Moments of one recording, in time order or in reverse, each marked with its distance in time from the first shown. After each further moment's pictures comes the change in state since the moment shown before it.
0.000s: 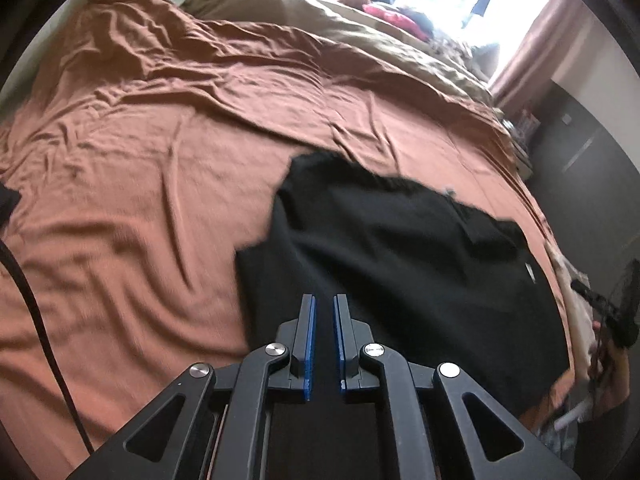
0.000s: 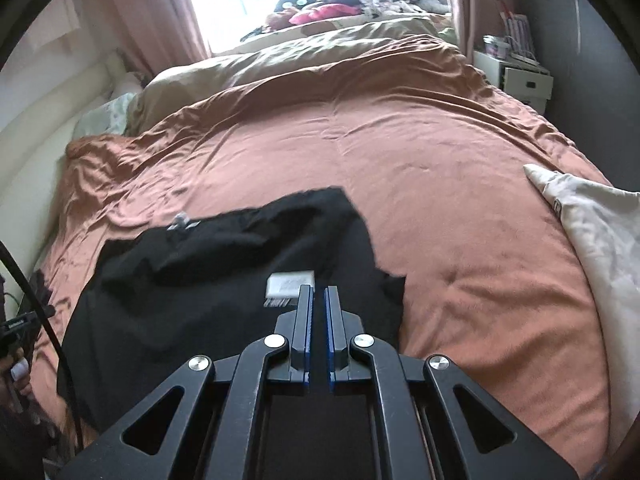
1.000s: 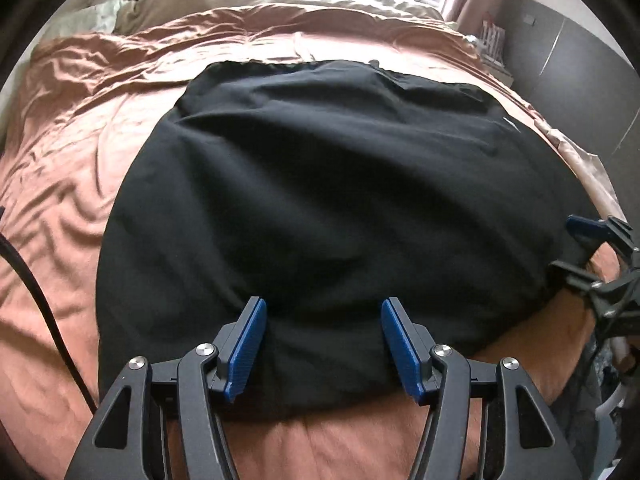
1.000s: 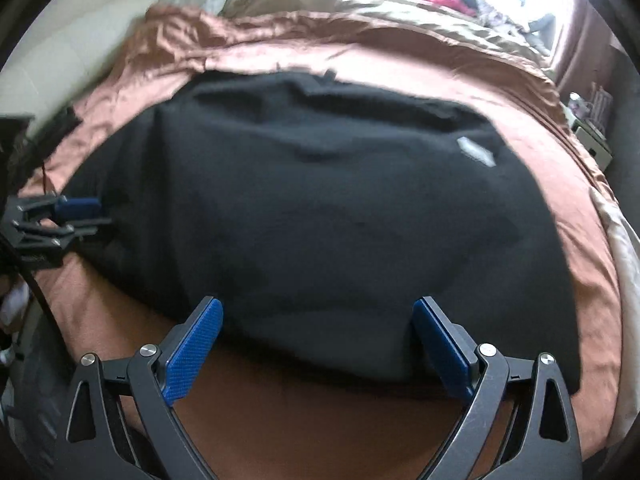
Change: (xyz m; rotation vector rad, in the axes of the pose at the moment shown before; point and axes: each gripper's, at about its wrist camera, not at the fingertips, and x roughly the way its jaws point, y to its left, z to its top) left arm 0.048 -0.086 -0.107 0.281 0.073 0.094; right arm 0.033 0.131 -0.100 -0.394 0.168 -0.034
